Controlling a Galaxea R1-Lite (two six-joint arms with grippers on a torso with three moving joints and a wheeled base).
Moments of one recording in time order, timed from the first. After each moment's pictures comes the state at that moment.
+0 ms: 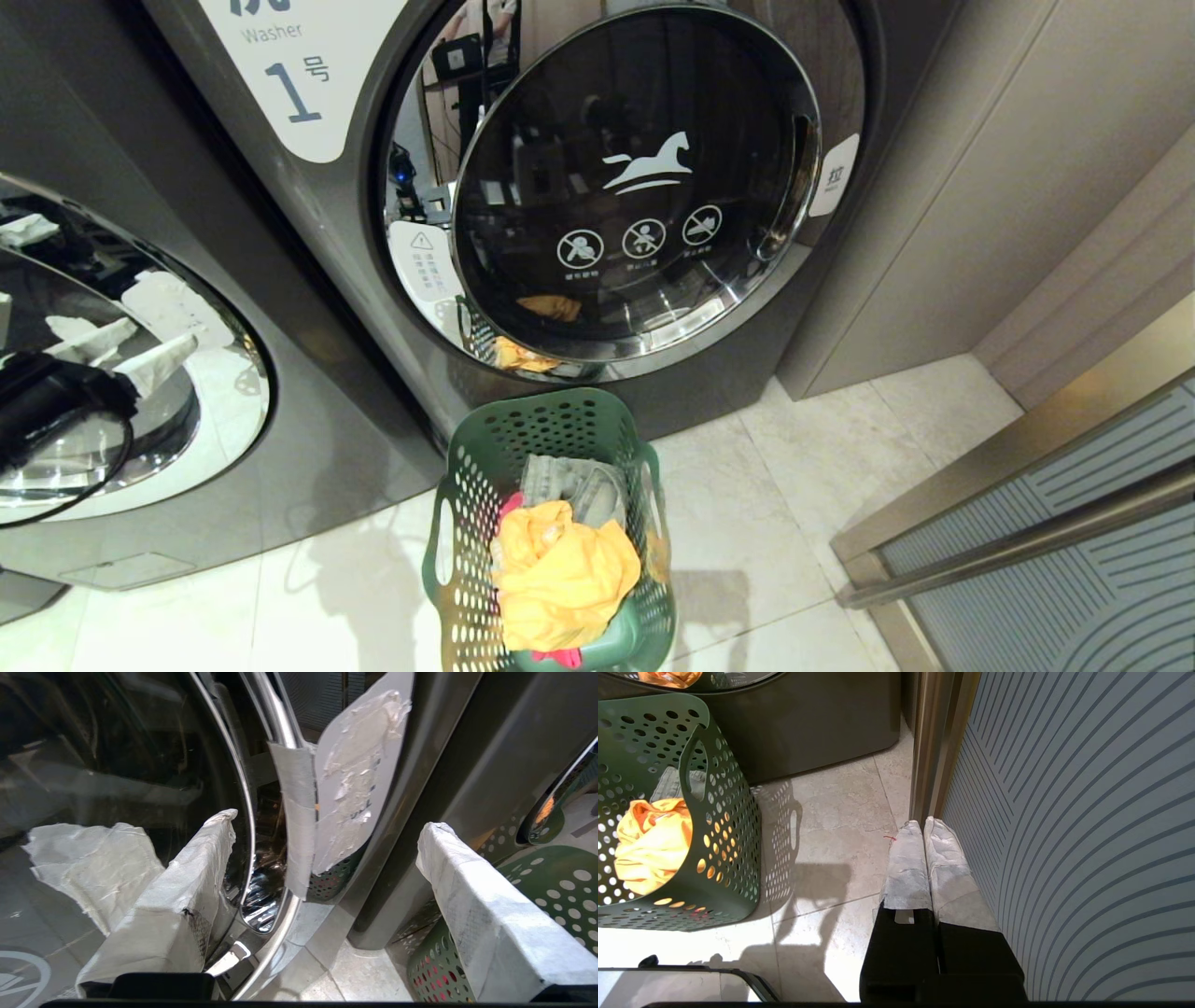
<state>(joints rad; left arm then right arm) 0.54 1.91 -0.68 -1.42 -0.80 -0.04 0.00 0.00 0.00 0.00 0.00 0.00</state>
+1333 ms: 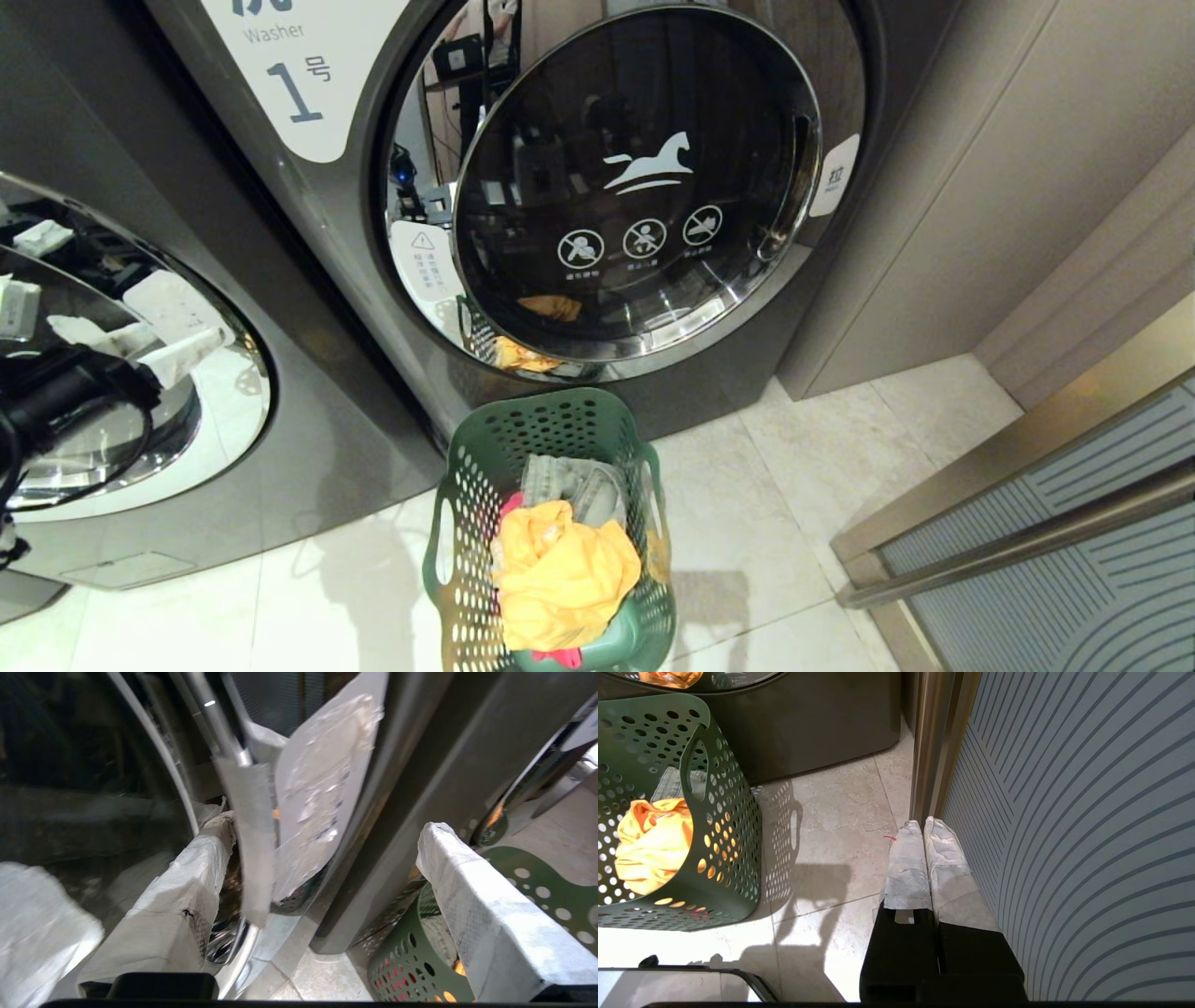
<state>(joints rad) 0.49 1.96 -0.76 -1.42 -0.88 -0.12 0.00 0.00 0.00 0.00 0.00 0.00</state>
